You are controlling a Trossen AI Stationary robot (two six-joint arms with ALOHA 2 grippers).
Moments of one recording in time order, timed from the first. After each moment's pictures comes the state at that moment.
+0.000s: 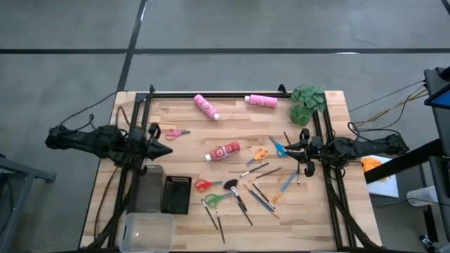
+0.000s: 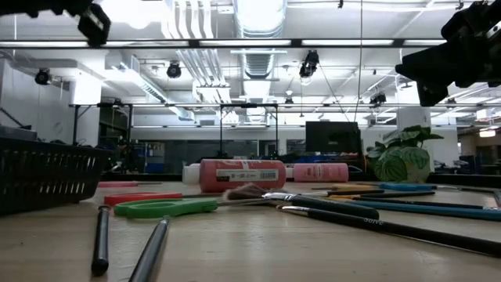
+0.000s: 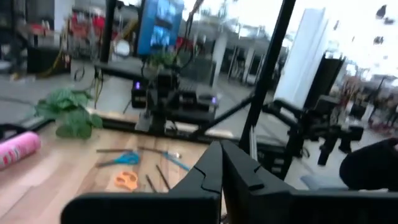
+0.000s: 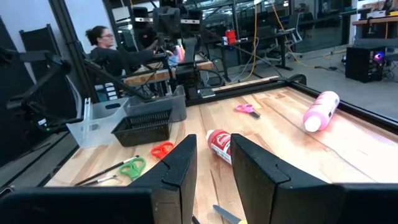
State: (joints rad) left arm -0.18 0.38 0.43 -0.03 -0.05 -0.22; right arm 0.18 0.04 0.01 0.04 0.24 0.22
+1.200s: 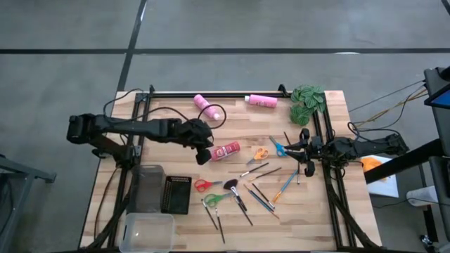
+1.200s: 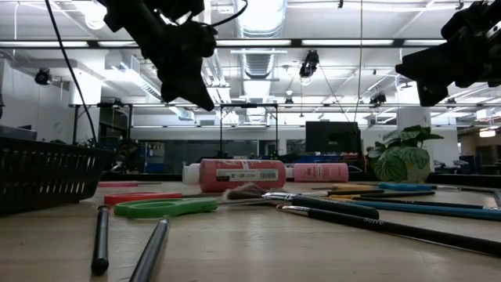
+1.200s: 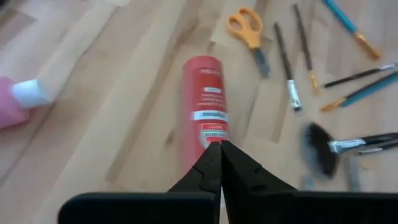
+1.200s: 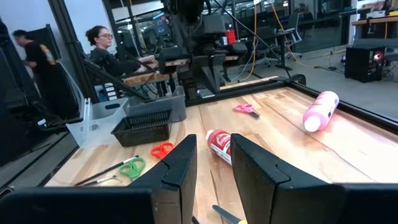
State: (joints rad) left arm 0.11 1.42 0.94 -0.37 0.01 -0.27; right arm 0.18 0.04 0.01 0.04 0.24 0.22
